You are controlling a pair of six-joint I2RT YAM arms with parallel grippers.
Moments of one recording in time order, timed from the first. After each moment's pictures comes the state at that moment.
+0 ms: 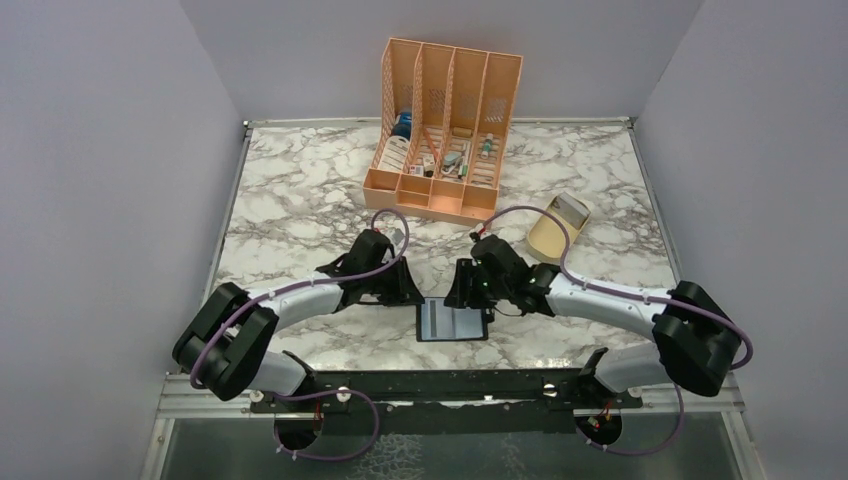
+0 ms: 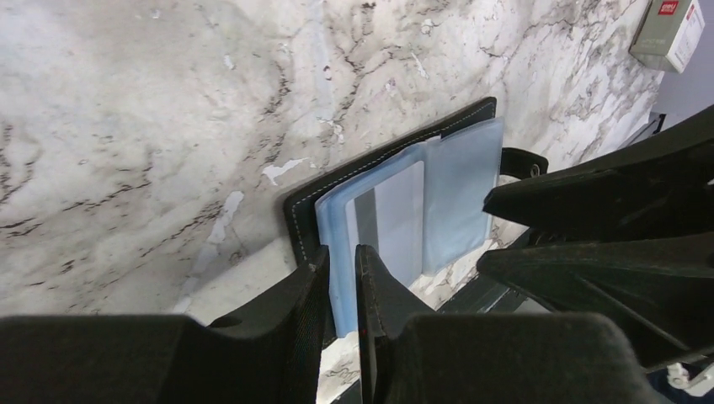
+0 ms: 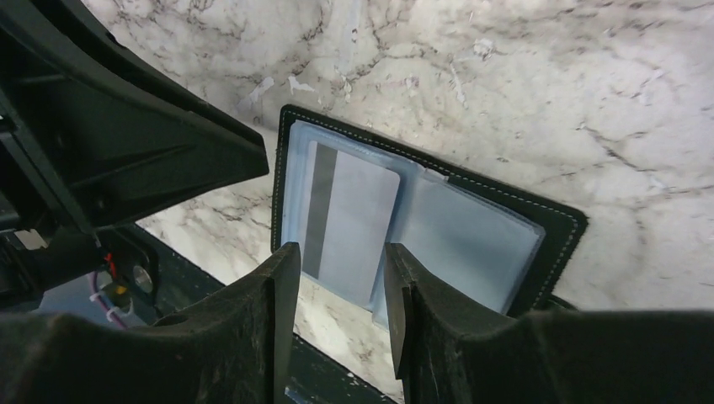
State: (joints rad) left arm -0.62 1.38 0.55 -0.01 0.39 -0.78; right arm 0.88 1.35 0.71 -0.20 -0.04 0.78
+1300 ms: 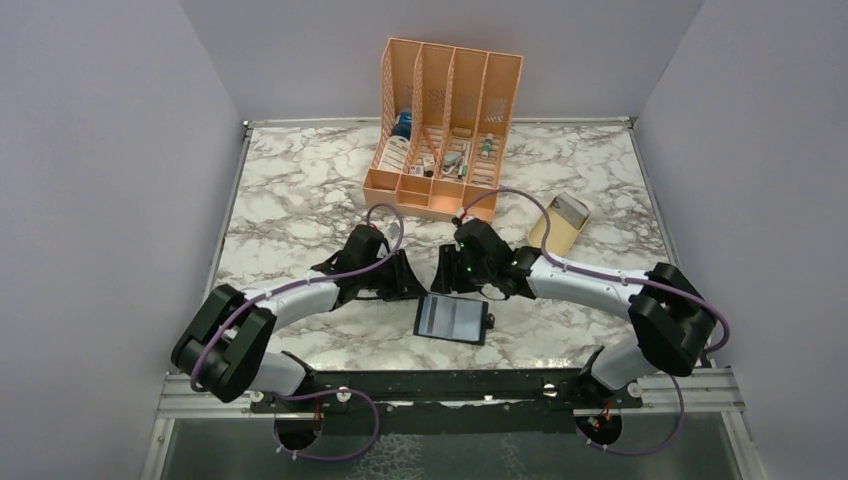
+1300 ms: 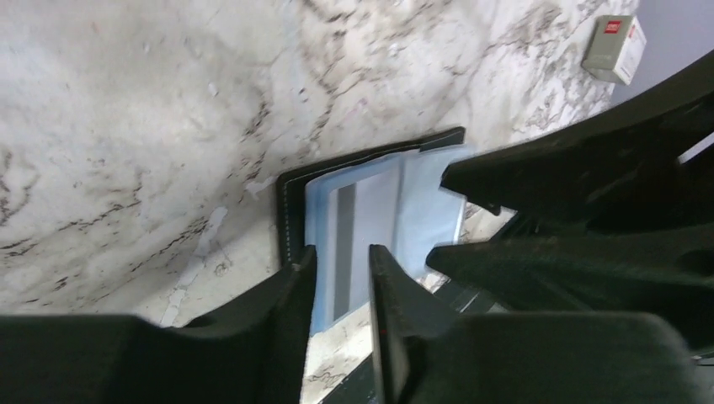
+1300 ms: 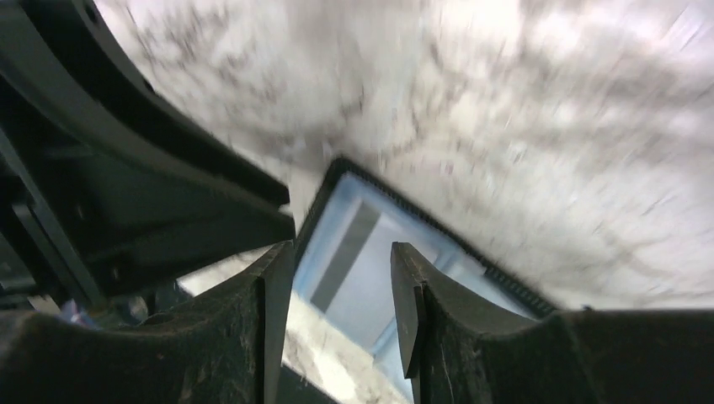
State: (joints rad) left arm -0.57 1.39 0.53 0.06 0.47 -0.82; right arm 0.87 1.50 0.81 -0.15 -0.08 0.73
